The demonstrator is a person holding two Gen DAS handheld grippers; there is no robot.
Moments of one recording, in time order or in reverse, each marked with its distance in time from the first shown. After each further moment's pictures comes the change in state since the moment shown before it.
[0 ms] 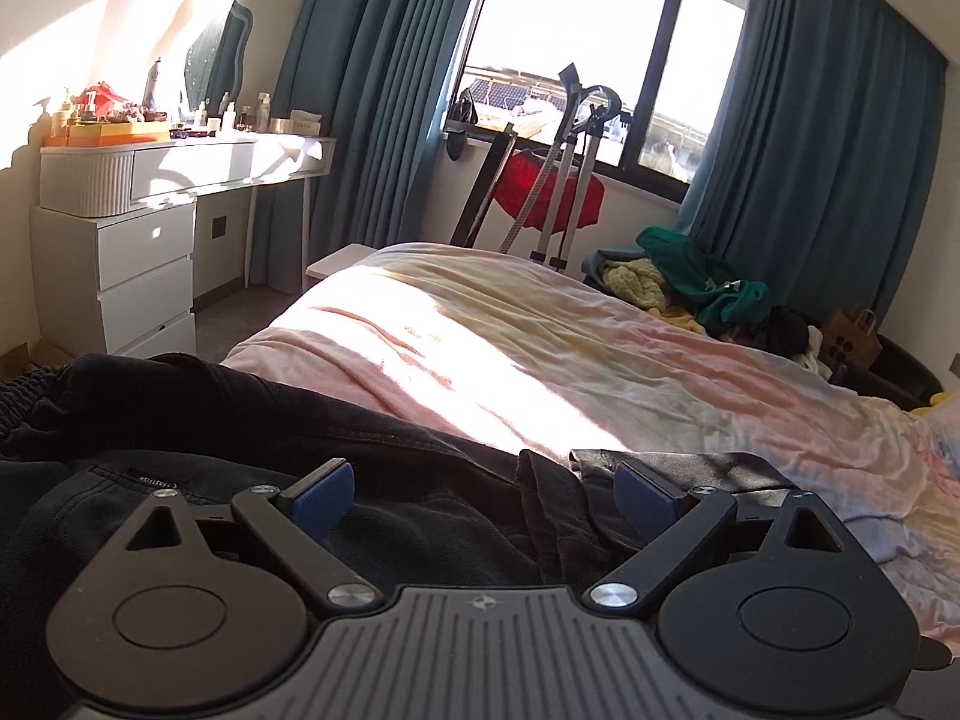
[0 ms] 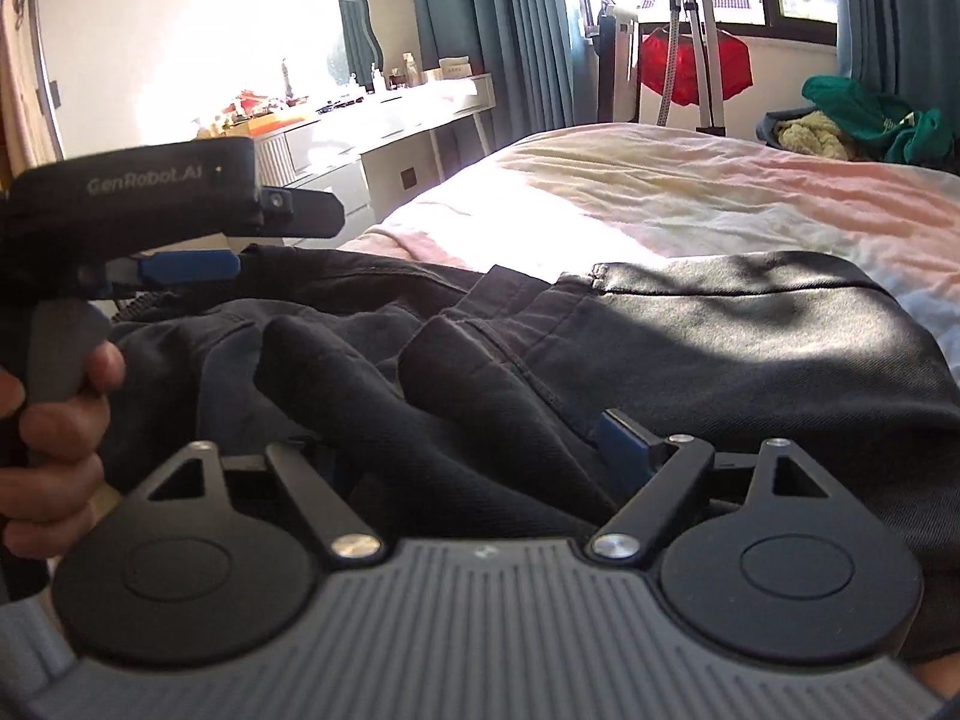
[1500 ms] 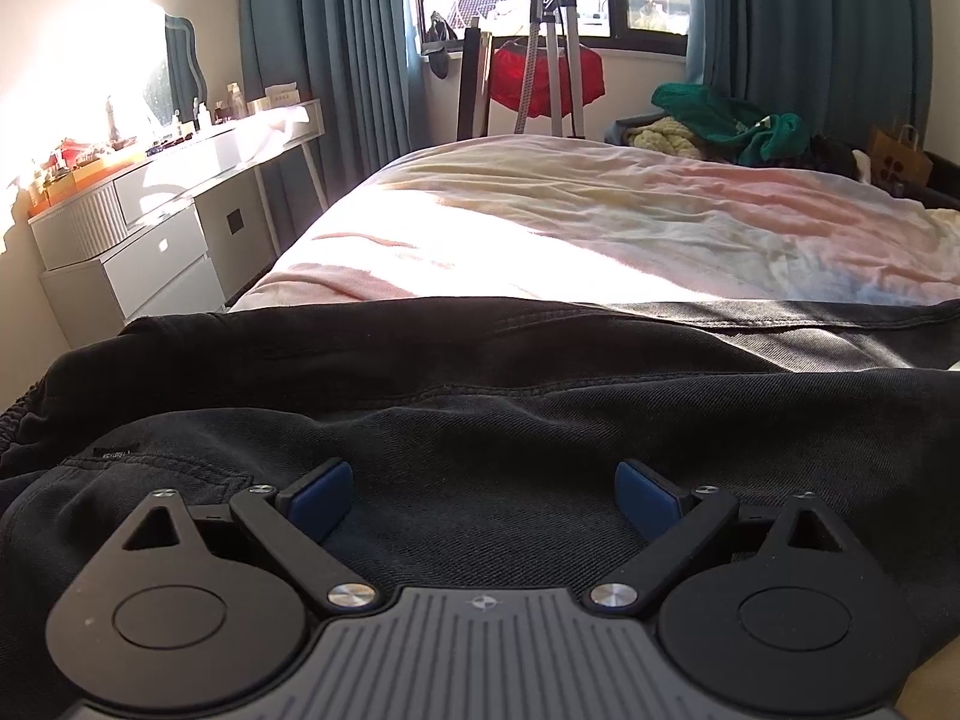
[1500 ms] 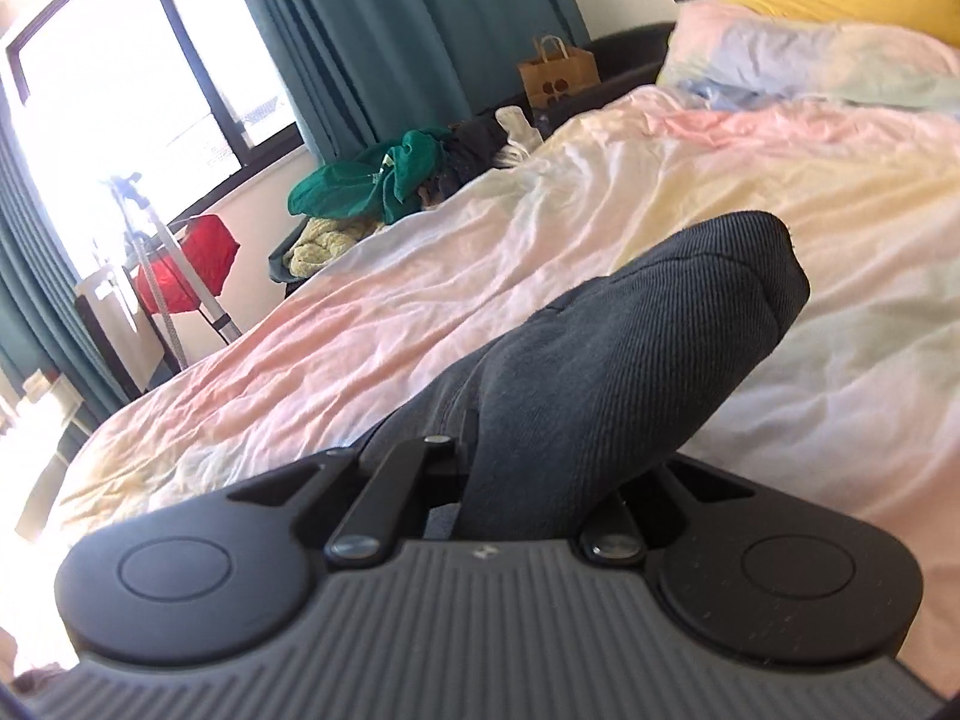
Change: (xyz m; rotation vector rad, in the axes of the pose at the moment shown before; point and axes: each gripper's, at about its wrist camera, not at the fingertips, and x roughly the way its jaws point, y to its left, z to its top) left arm 0.075 -0.037 -0.043 0.250 0.178 0.159; right arm -0.127 -0.332 0.001 0.643 -0.314 -0.686
